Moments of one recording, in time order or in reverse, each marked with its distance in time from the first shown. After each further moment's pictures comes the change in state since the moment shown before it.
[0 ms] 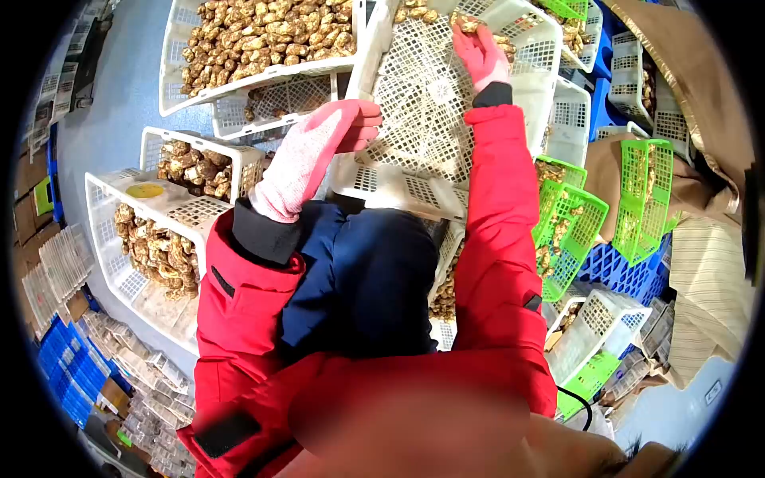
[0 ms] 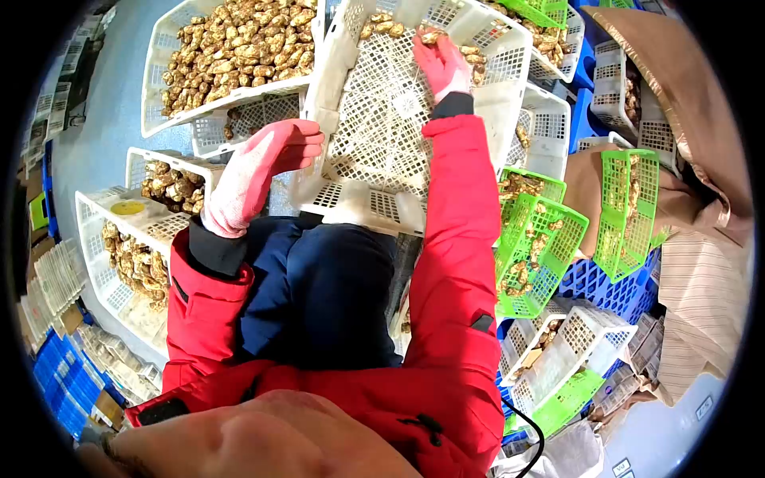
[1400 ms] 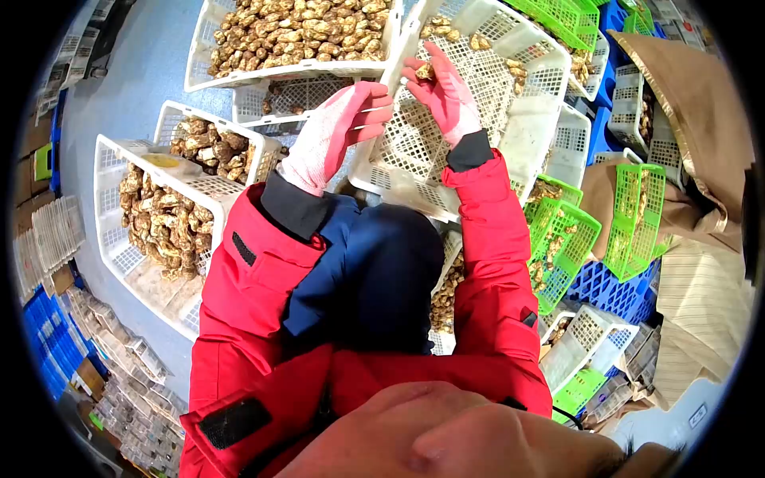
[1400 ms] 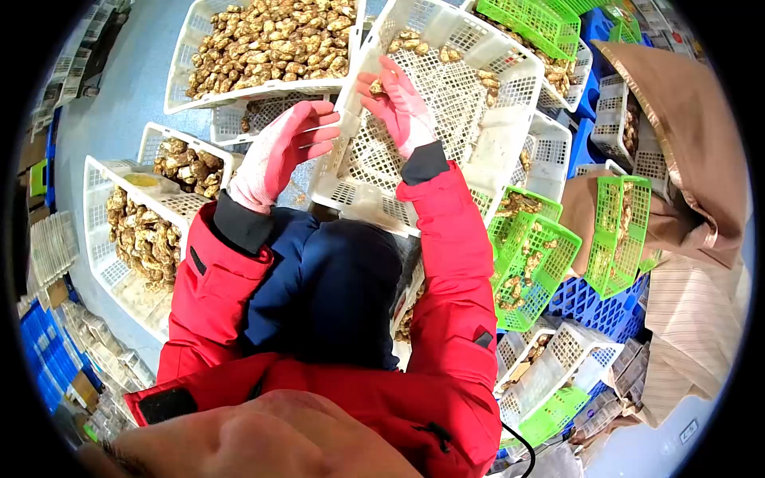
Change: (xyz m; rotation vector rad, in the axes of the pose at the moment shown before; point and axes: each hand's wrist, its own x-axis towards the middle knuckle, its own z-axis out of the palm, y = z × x) left_hand -0.005 -0.001 -0.015 -0.202 0.119 0.032; right_hand -0.100 0.041 0.150 -0.261 -0.125 0.266
